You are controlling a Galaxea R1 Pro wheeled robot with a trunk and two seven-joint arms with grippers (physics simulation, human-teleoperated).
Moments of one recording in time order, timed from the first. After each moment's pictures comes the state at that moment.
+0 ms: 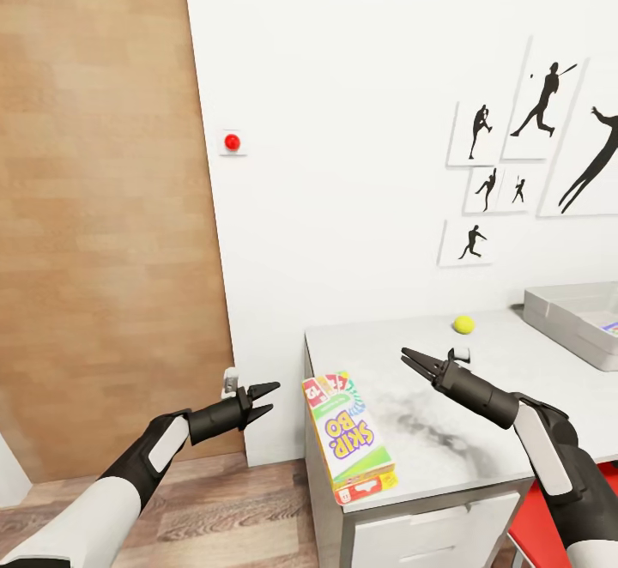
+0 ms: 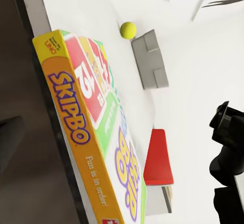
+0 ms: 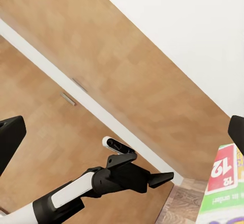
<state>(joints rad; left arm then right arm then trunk) -0.69 0.07 -0.05 -0.50 0.68 0.70 -0.91 -0.45 -0.22 -0.17 -1.22 -0.70 0.80 0.99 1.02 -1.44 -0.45</state>
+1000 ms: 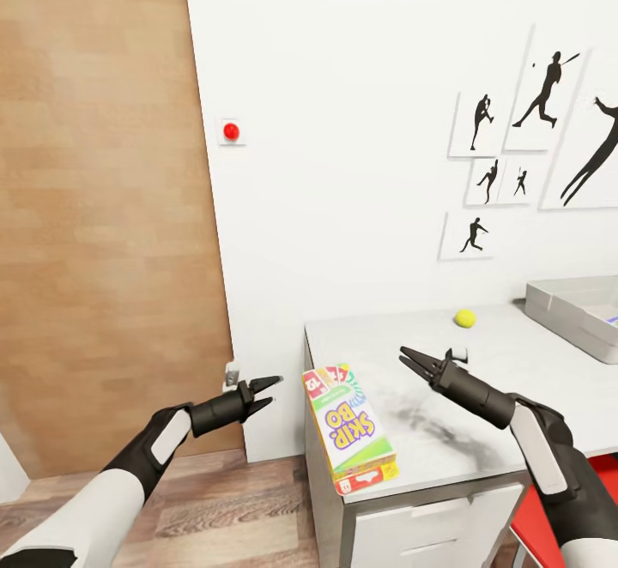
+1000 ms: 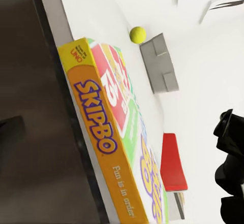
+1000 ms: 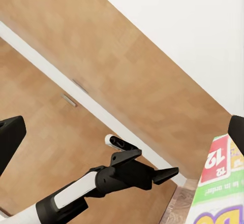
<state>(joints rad) -0.71 0.06 -0.04 -0.49 0.68 0.68 -0.88 -0.46 -0.21 -0.18 -1.20 -0.71 0.80 0.99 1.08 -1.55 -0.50</state>
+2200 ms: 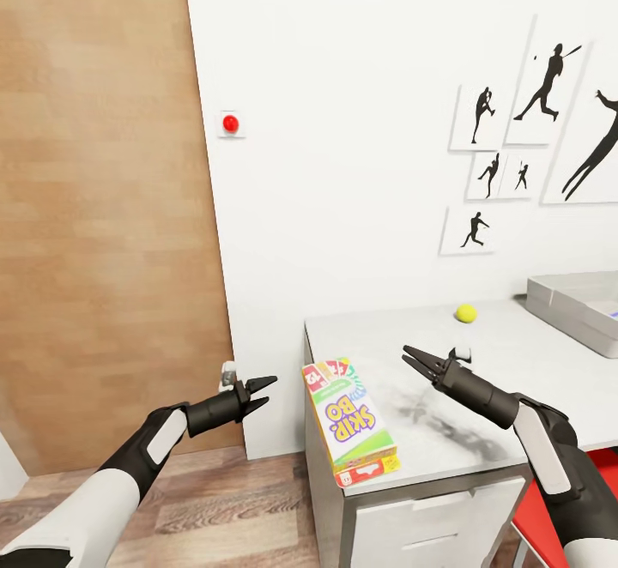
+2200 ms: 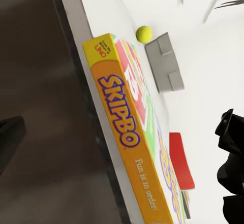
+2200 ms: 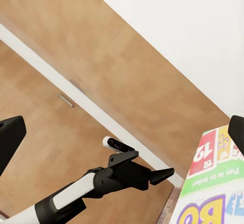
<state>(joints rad) -0.71 0.08 -0.05 -0.49 0.68 0.68 -0.89 -0.45 -0.21 -0.19 -1.20 -0.71 0.80 1.00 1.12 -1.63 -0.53</state>
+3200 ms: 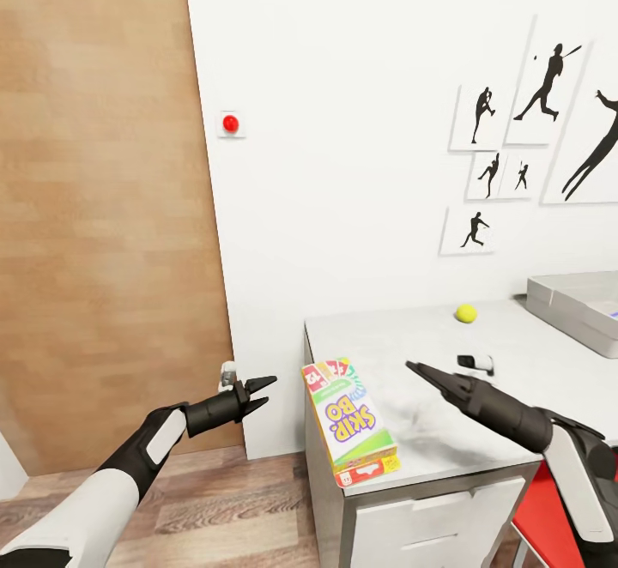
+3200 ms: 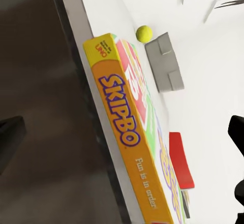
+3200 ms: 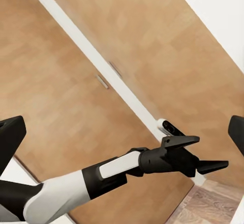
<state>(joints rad) -0.71 0.08 -0.05 -0.49 0.68 0.68 -0.89 -0.31 -0.21 -0.23 -1.51 -0.71 0.89 1.12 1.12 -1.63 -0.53</state>
